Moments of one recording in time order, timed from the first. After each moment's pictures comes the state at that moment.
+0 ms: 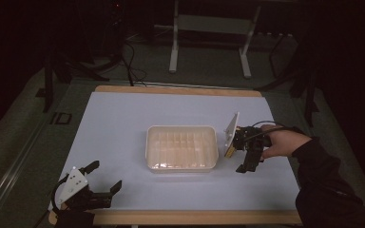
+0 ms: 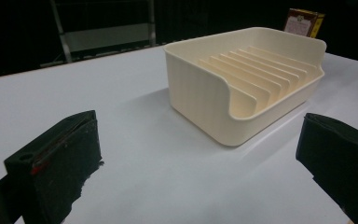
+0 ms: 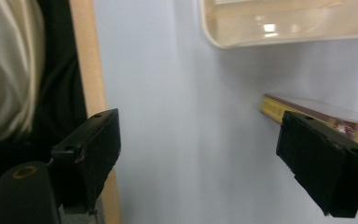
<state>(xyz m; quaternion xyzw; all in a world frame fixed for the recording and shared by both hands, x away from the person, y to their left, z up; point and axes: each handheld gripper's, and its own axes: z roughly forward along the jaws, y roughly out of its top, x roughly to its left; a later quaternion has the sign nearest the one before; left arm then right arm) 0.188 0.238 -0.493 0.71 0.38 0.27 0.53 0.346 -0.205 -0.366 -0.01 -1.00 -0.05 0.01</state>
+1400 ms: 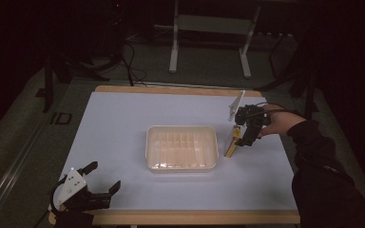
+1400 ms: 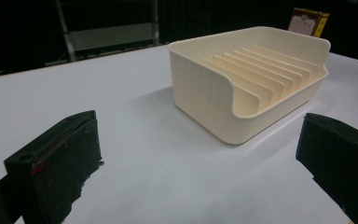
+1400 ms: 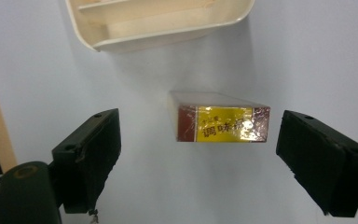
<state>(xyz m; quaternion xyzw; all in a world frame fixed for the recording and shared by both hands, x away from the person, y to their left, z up) 0.185 0.240 -0.493 0.70 0.39 0.28 0.53 0.412 -0.220 -0.363 -0.06 -0.99 -0.08 -0.07</state>
